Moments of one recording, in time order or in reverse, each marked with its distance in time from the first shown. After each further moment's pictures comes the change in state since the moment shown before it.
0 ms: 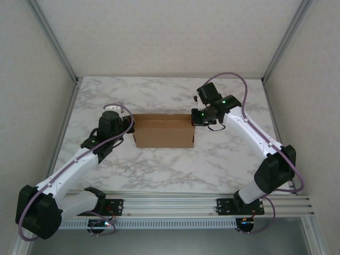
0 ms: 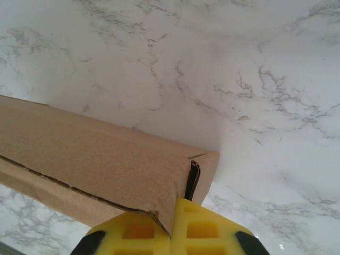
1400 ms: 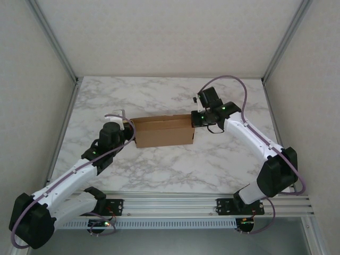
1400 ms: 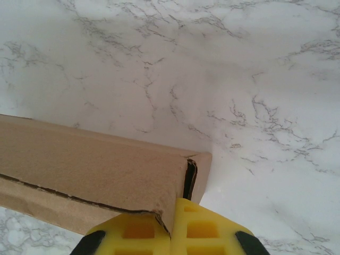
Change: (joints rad) left arm -0.094 -0.114 -0.149 0.127 -0.141 0.077; right arm 0.003 -0.052 -0.140 0.190 0.039 -0.042
